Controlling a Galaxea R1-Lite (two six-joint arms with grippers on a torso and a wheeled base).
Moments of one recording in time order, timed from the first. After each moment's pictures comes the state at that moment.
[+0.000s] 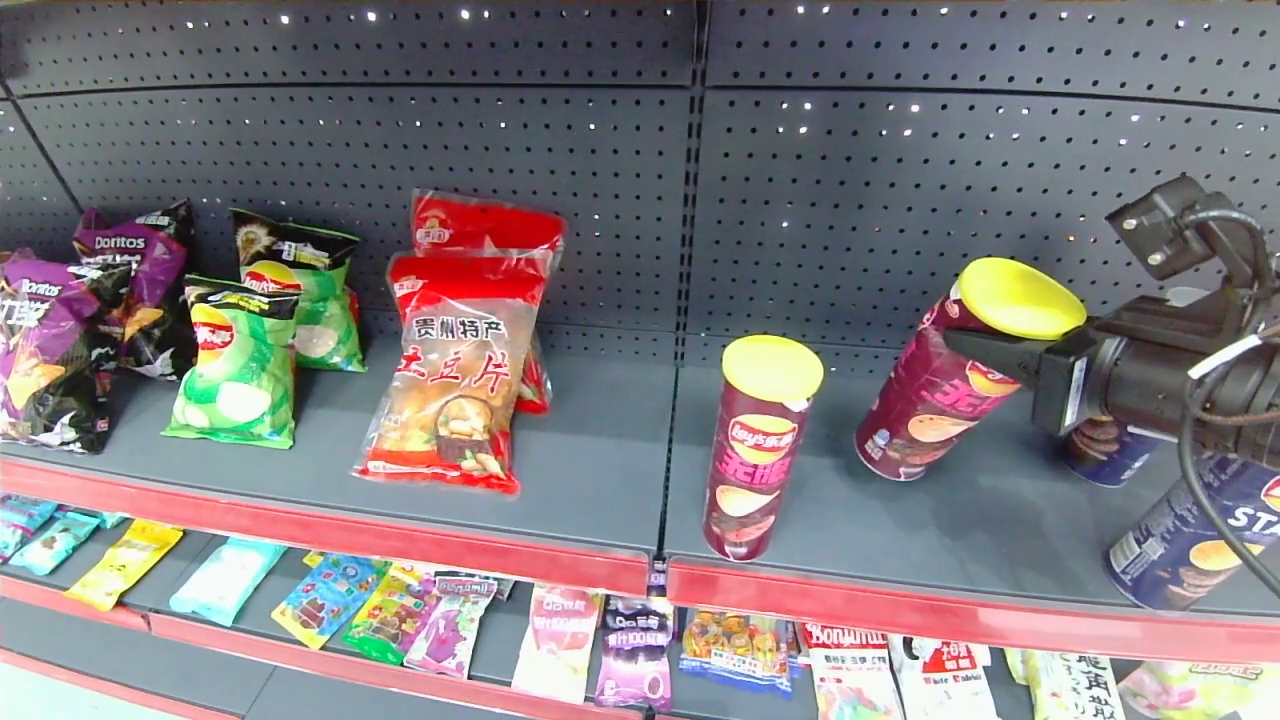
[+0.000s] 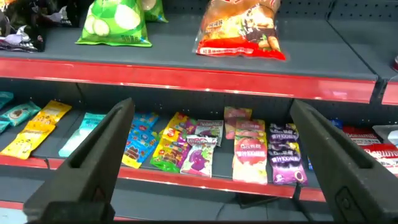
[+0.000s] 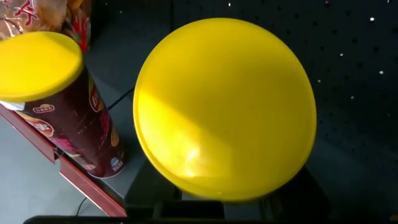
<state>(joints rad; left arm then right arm) 0.00 0.00 0.00 0.01 -0.02 0.00 0.27 1.38 -0.76 -0.43 0.14 -0.18</state>
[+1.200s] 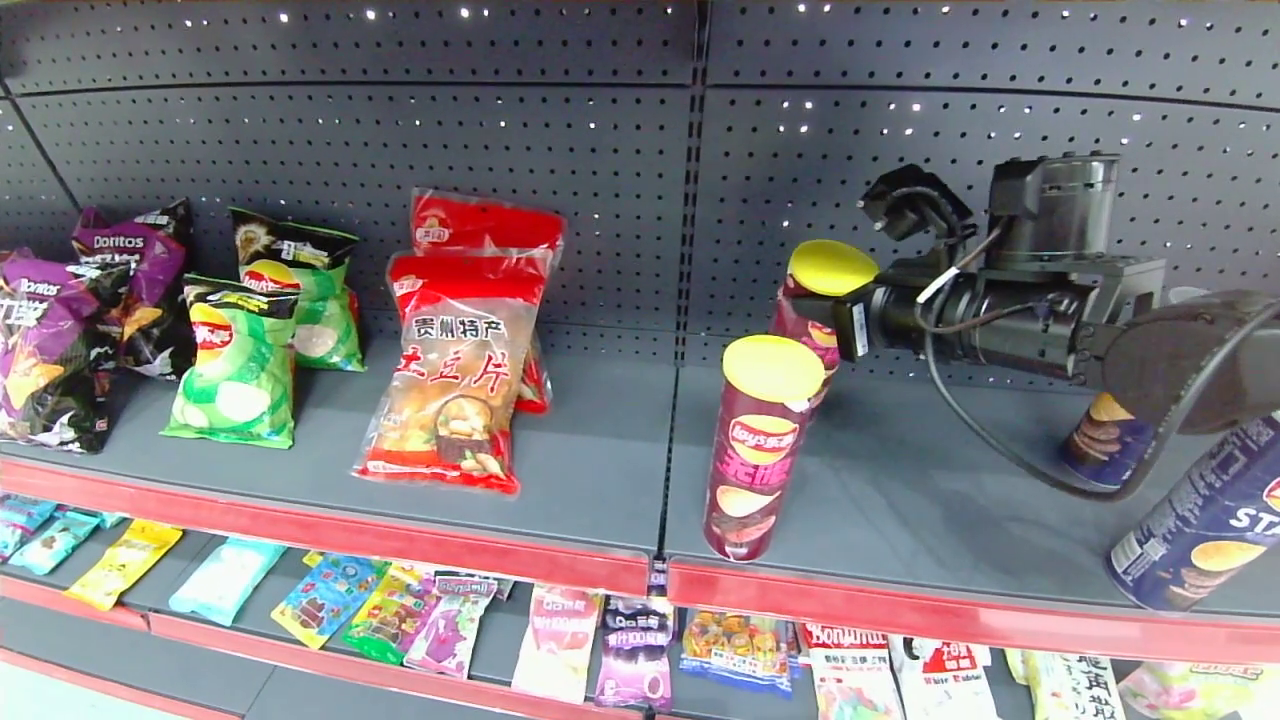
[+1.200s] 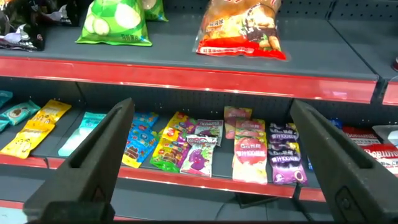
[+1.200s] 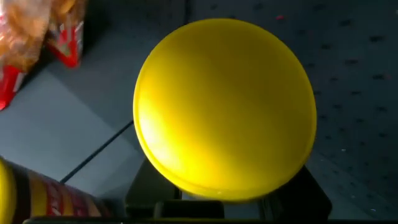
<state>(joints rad) 0.00 0.00 0.00 0.01 -0.02 0.00 0.39 1.80 -1.18 -0.37 0.09 -0.22</state>
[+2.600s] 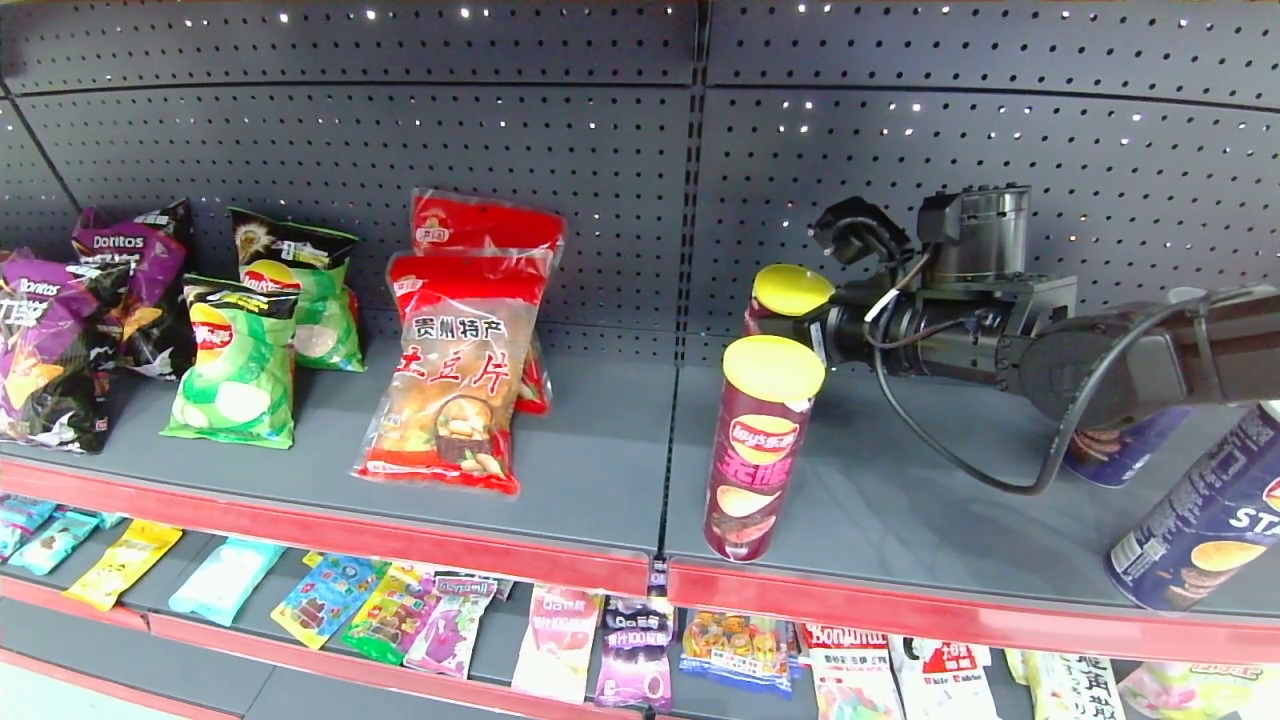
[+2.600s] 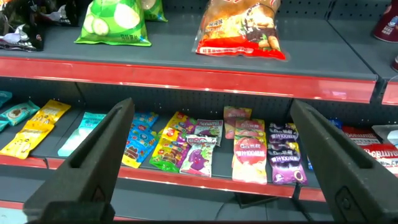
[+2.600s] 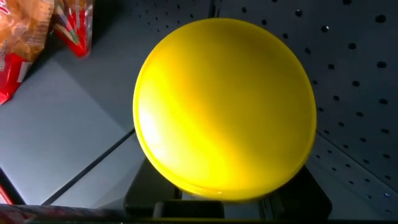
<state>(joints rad) 0.00 0.00 0.00 0.01 -0.02 0.00 0.40 1.92 -1.24 -0.37 0.12 -0.21</state>
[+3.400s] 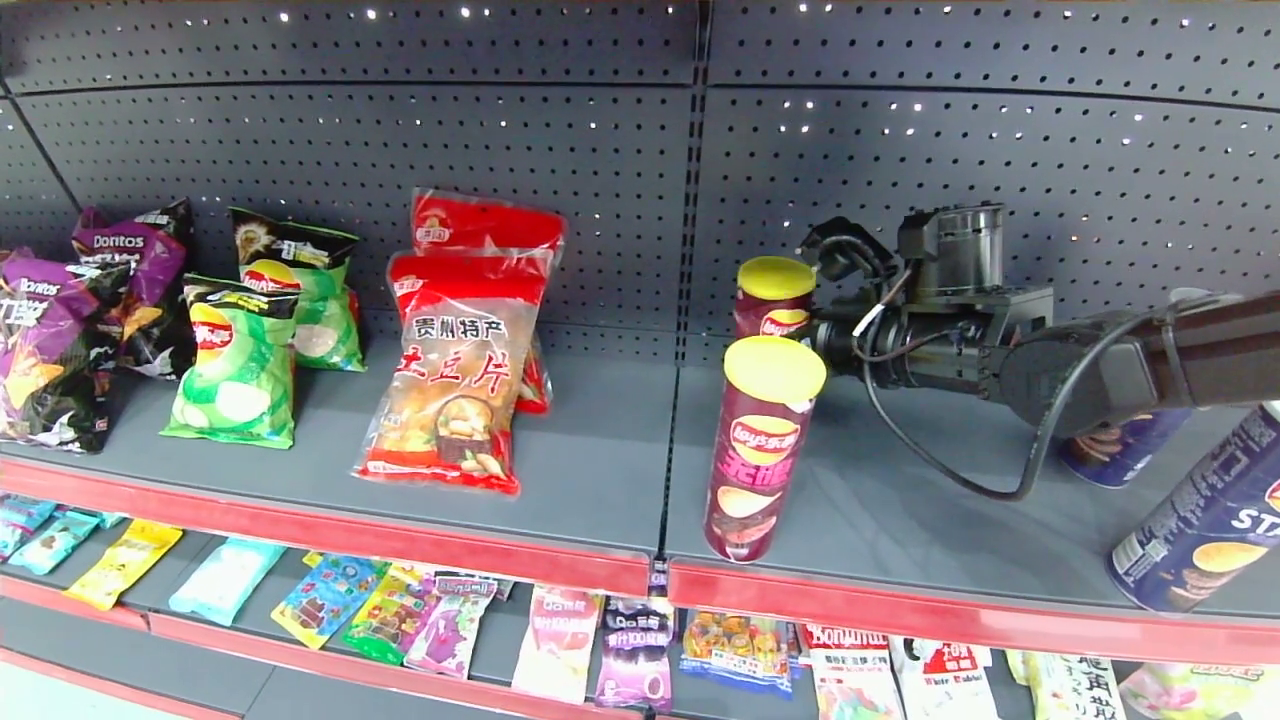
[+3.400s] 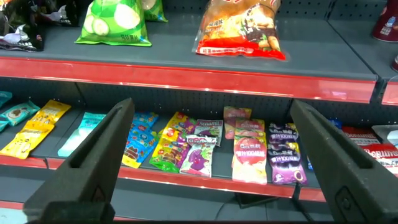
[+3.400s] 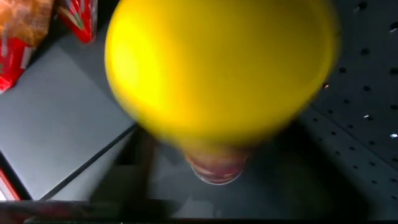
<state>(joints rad) 0.00 0.00 0.00 0.01 -0.02 0.00 0.41 1.94 -1.24 -0.36 0.14 -0.21</state>
